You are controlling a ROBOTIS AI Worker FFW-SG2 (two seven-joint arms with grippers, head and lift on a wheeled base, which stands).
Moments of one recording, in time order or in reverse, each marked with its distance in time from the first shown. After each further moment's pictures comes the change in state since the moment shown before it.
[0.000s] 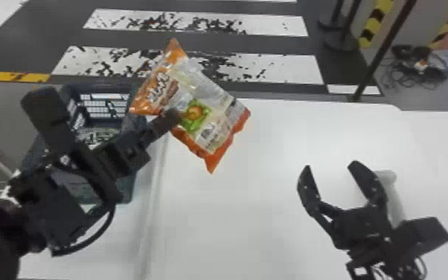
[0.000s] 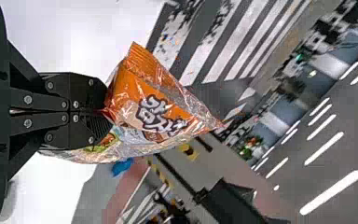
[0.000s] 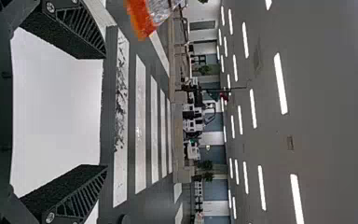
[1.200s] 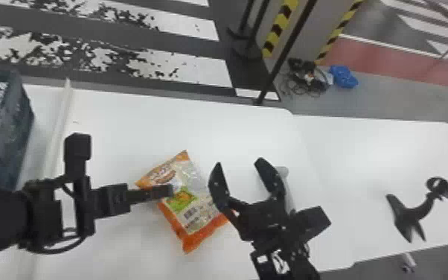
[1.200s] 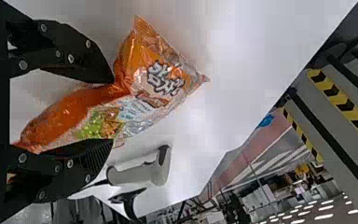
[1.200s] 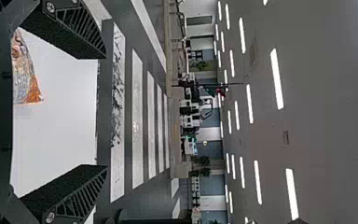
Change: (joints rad) left arm -0.319 -0.027 -0.288 0.705 -0.234 0.170 -0.343; right arm 0.014 -0.006 -0.014 -0.016 -0.015 -0.011 -0.008
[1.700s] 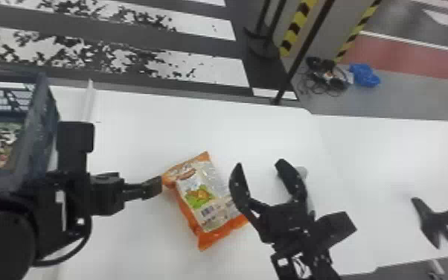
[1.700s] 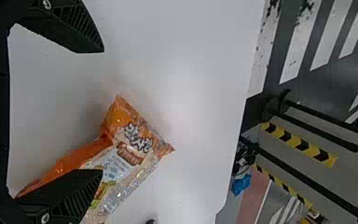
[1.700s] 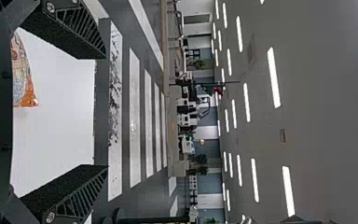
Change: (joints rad) left arm 0.187 0.017 -0.024 -0.433 -0.333 -0.017 0.171; right arm 0.009 0.004 -0.004 0.001 -0.001 -0.021 0.003
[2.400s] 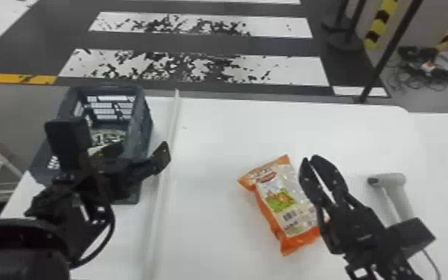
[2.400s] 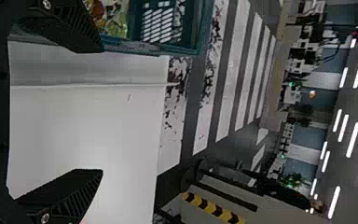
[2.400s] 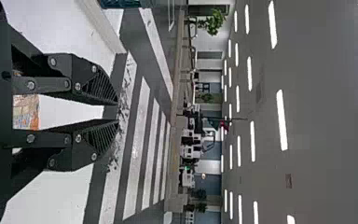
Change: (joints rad) left arm 0.212 0.024 0.226 -0.250 -0.098 -0.308 0.022; right arm -0.048 -0.003 0.053 0.034 0.131 0.027 0.088
